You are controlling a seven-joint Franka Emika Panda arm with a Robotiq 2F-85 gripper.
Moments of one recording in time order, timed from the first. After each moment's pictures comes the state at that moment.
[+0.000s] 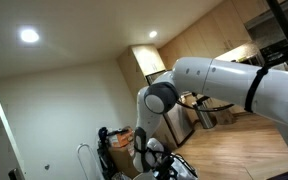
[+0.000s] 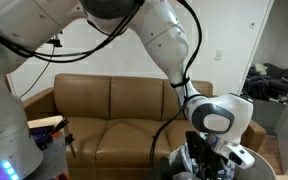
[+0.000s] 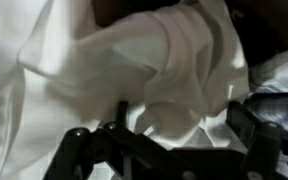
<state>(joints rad) -0.26 0.90 -0.29 -1.67 0.14 2.35 0.24</state>
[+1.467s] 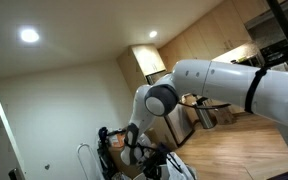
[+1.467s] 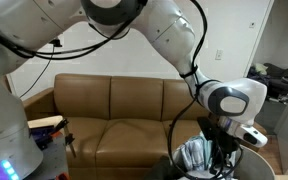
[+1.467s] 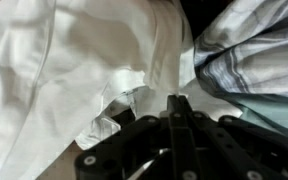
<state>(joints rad) -0.27 0.92 -0.26 -1.46 0.14 2.19 0.24</state>
